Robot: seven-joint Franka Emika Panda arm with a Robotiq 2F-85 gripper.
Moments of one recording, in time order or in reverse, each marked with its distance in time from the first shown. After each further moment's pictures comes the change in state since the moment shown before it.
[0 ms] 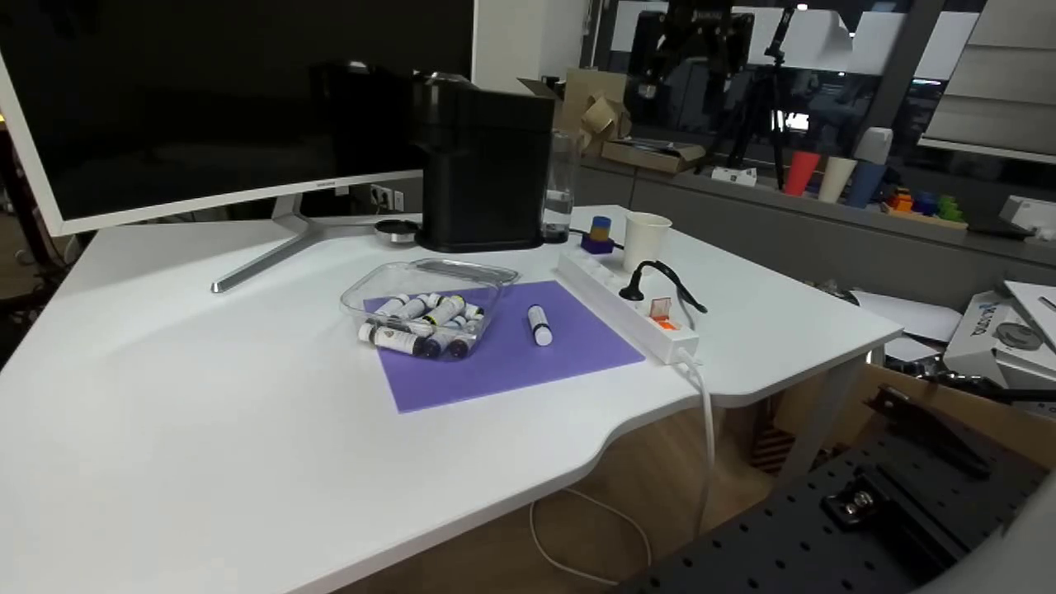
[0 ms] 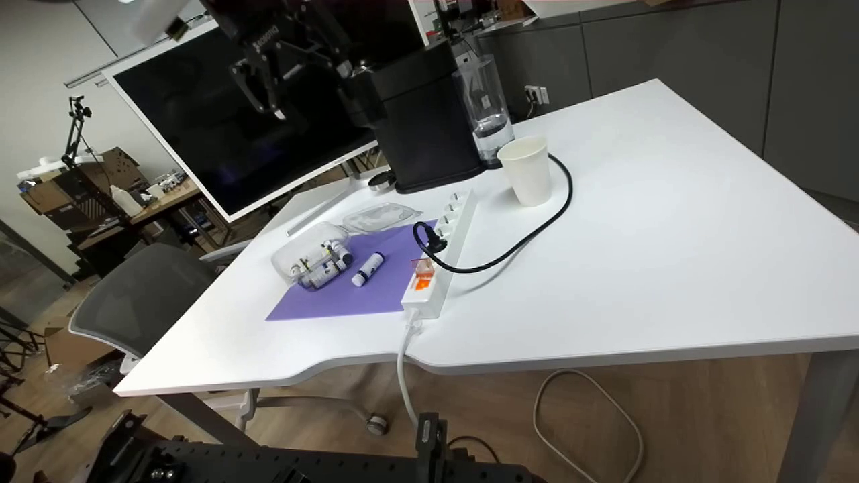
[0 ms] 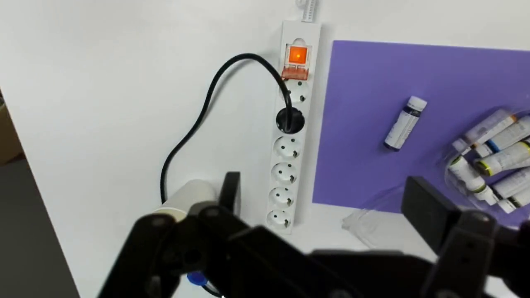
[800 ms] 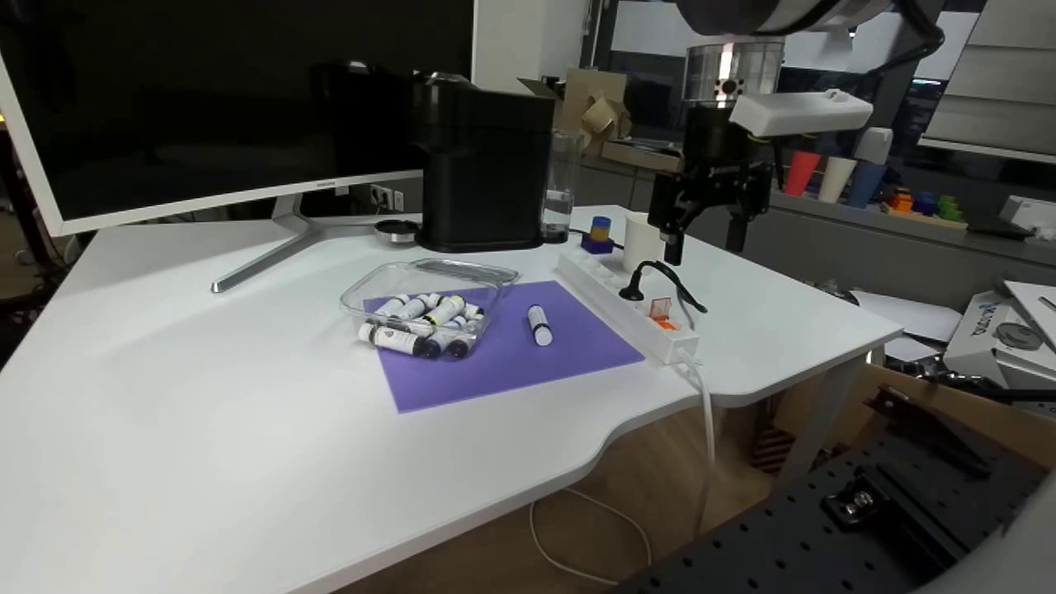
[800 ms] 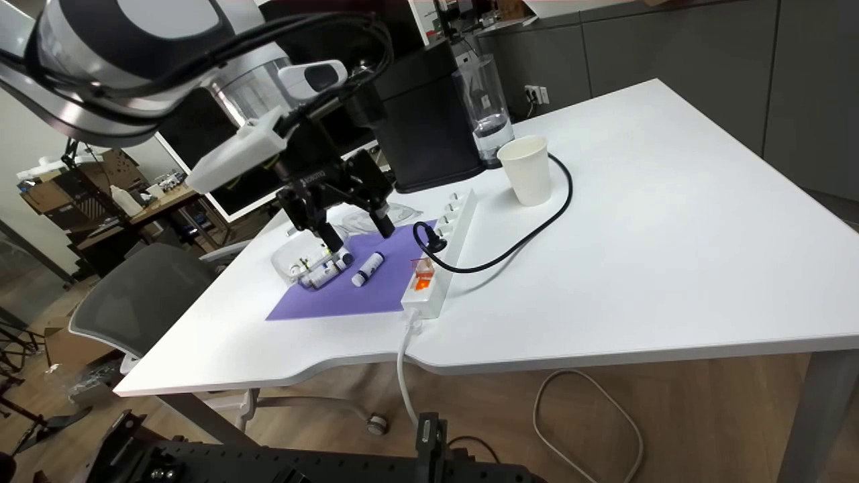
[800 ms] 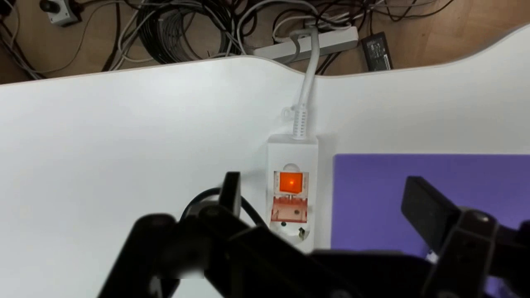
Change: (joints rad) arm -0.080 0.177 -0.004 -0.218 -0.048 0.246 0.080
